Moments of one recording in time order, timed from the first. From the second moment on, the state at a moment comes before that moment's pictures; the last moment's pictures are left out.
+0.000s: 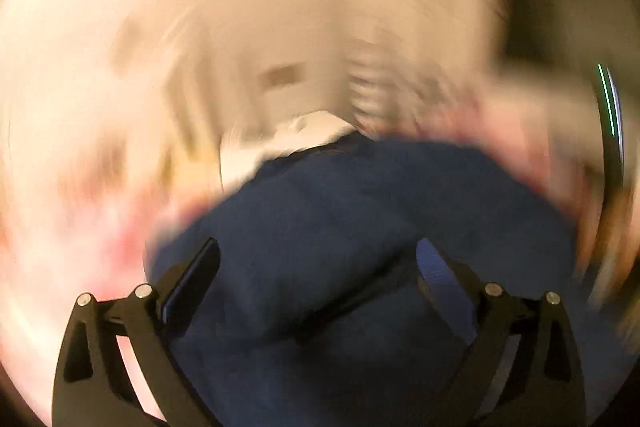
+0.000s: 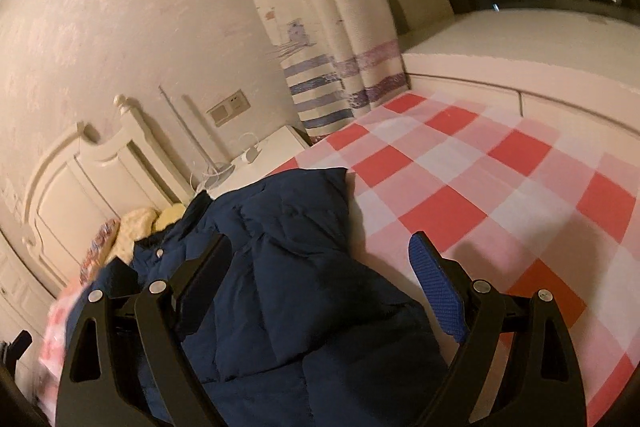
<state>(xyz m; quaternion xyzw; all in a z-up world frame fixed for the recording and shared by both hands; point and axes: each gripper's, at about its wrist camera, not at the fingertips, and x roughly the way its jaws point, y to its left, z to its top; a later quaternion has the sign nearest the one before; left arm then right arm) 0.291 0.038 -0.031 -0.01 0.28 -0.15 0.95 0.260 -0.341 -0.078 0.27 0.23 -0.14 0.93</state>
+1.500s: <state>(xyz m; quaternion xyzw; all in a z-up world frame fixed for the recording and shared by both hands) 0.335 0.151 -0.118 -0.28 0.36 -0.01 0.89 0.299 -0.293 -0.104 0.38 0.33 0.08 0.86</state>
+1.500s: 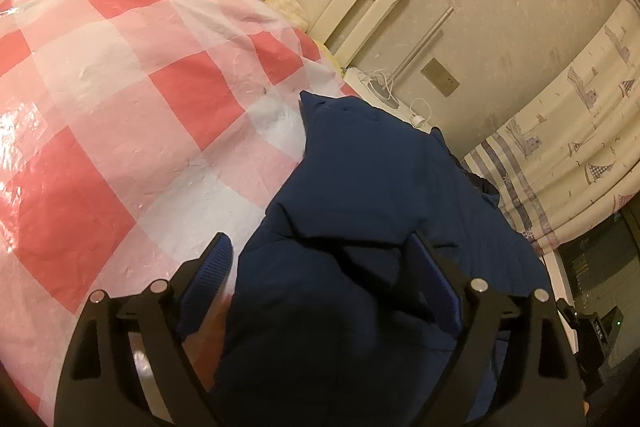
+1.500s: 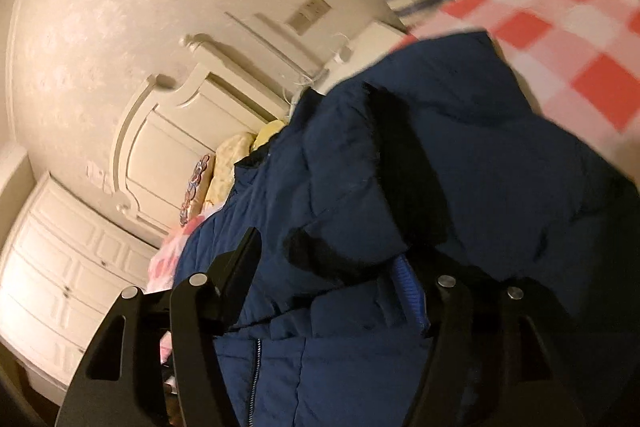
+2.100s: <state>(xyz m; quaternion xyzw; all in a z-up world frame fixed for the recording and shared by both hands) 0.338 0.152 -0.119 -0.28 0.36 -0.01 0.89 0.275 -0.278 -0.045 0.24 0.27 -0.04 0.93</state>
